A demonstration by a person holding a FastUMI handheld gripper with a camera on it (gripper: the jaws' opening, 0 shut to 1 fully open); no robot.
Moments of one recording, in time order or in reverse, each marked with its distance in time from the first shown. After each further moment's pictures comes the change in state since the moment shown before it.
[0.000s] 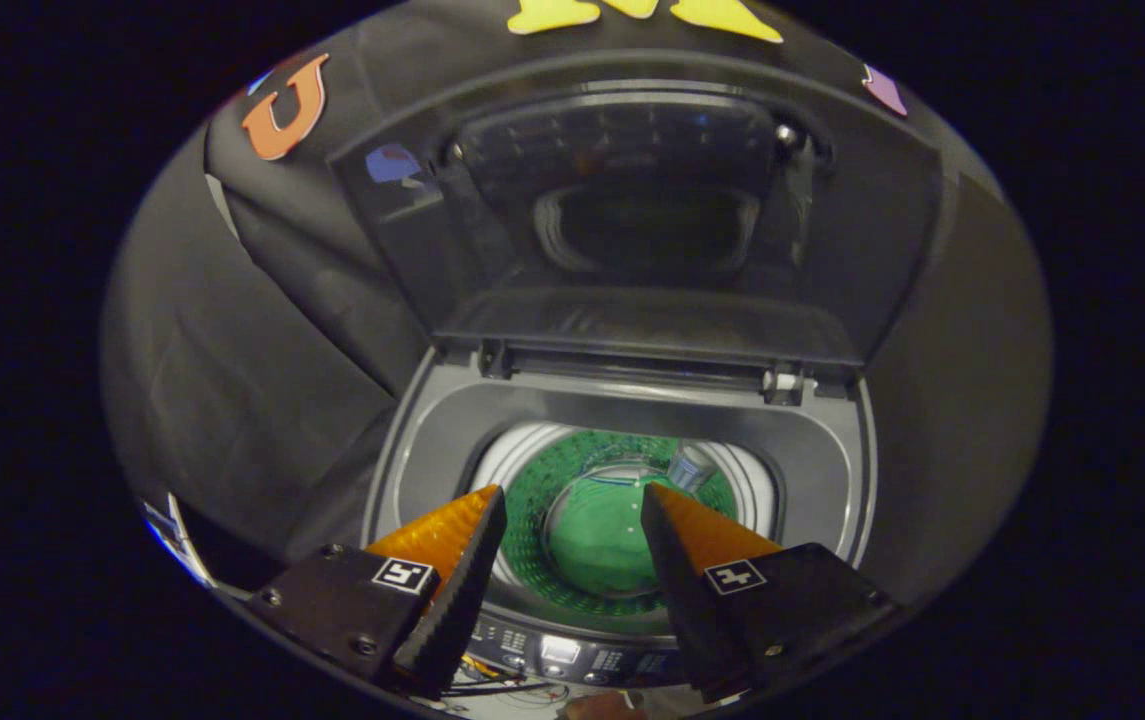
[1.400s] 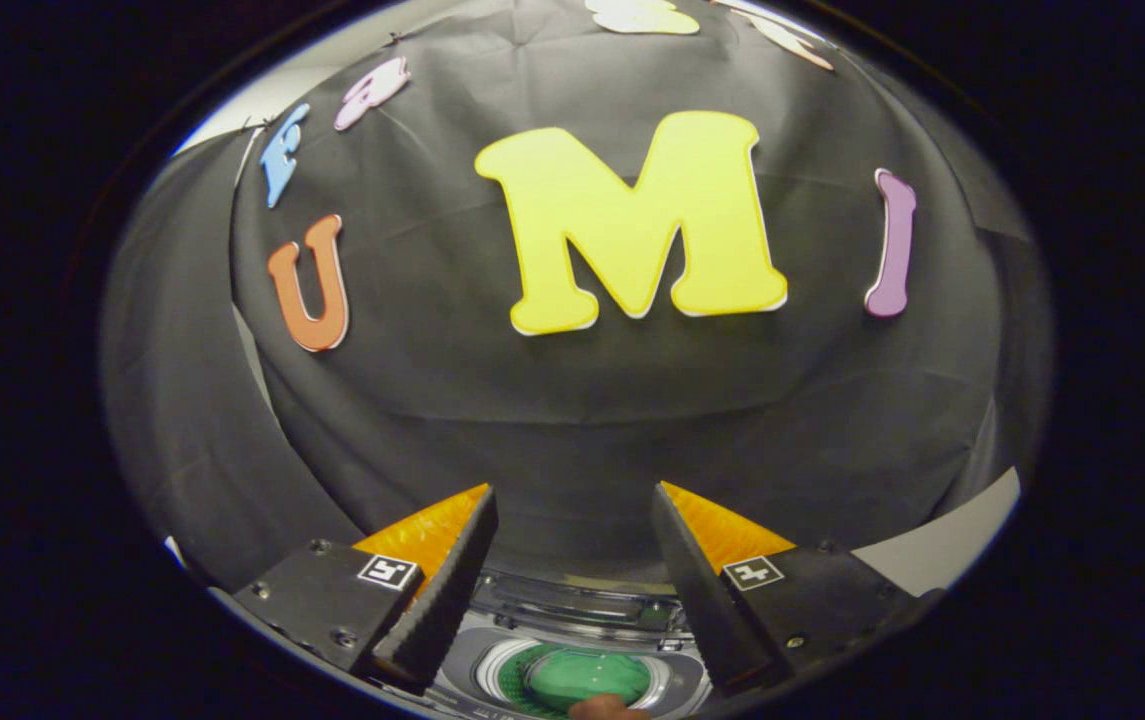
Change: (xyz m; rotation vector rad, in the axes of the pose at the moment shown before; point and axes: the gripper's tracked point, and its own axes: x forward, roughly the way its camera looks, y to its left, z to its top) arm -0.110 -0.014 0.275 -0.061 -0.484 0.005
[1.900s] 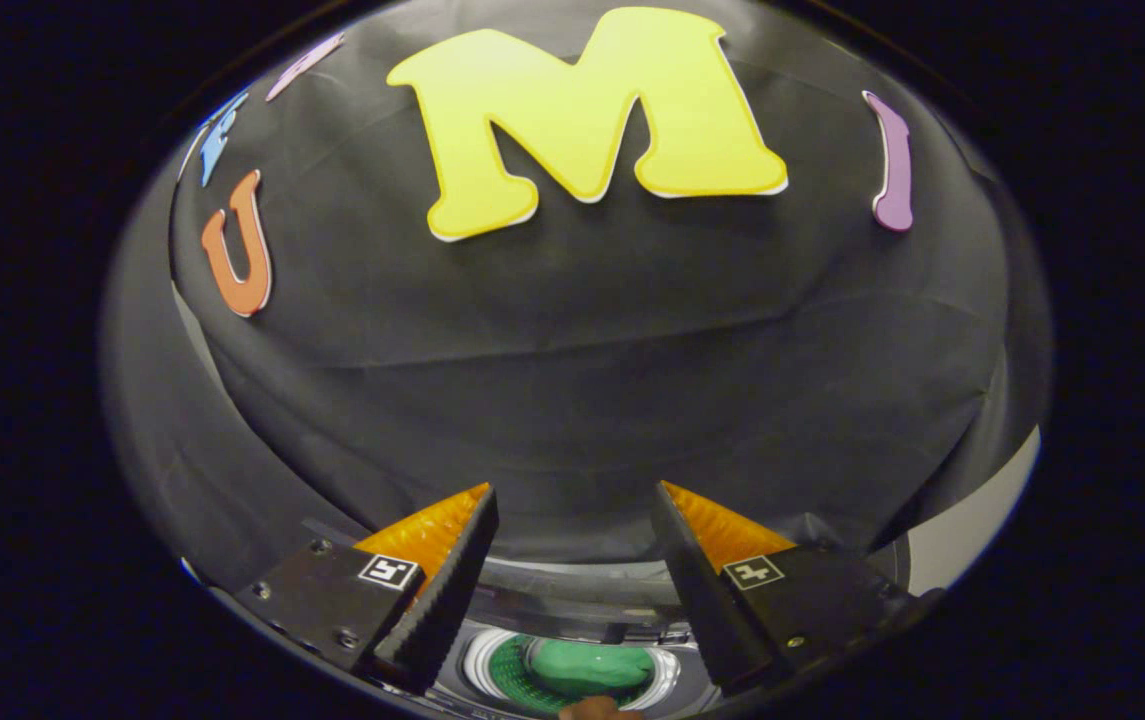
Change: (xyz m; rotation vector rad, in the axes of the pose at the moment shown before) arm 0.074 -0.031 -0.057 0.051 0.178 -0.059
